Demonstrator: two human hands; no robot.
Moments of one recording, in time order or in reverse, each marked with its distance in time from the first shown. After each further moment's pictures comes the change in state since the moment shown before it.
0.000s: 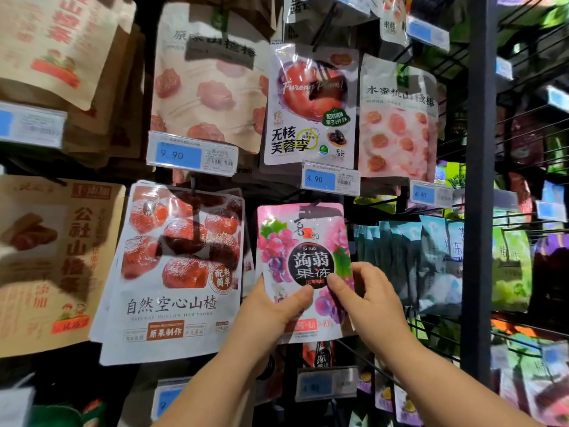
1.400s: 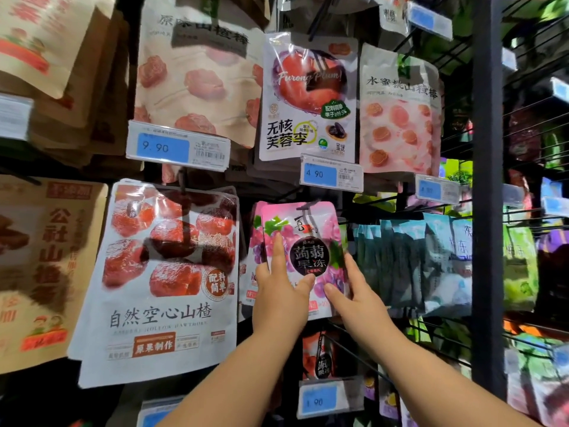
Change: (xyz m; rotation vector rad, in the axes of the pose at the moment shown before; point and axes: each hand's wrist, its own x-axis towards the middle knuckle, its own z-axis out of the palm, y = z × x) left_hand 0.055 -0.010 0.024 0.624 0.226 0.085; right_hand 0.032 0.030 0.030 0.085 -0.168 0.091
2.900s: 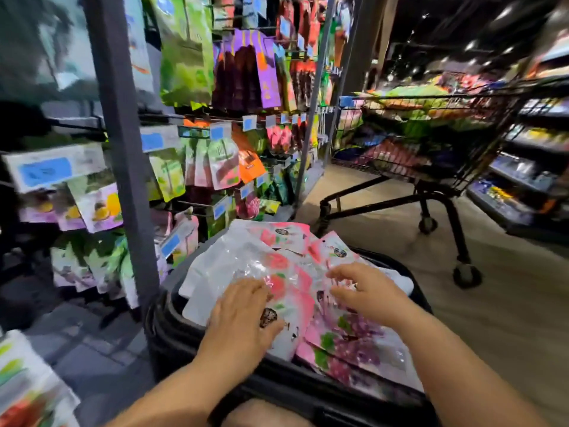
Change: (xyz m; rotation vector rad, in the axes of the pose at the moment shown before) left_hand -0.344 0.010 0.276 0.025 -1.026 0.576; right_hand -0.391 0.165 -0.297 -0.726 0.016 0.896
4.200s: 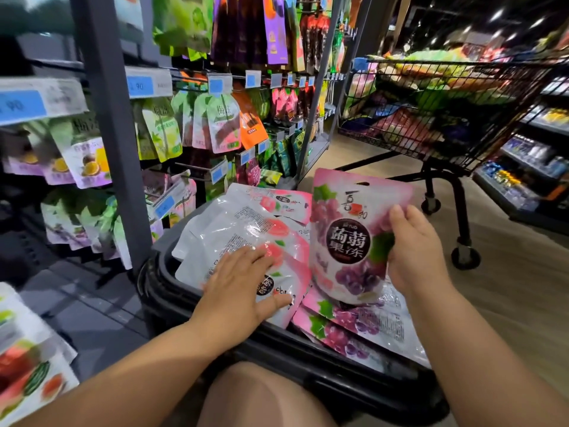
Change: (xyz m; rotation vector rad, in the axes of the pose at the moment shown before) left_hand 0.007 -0.004 0.017 -0.053 -0.079 0.088; right_hand -0.019 -0.010 -0.019 1.057 0.543 0.072
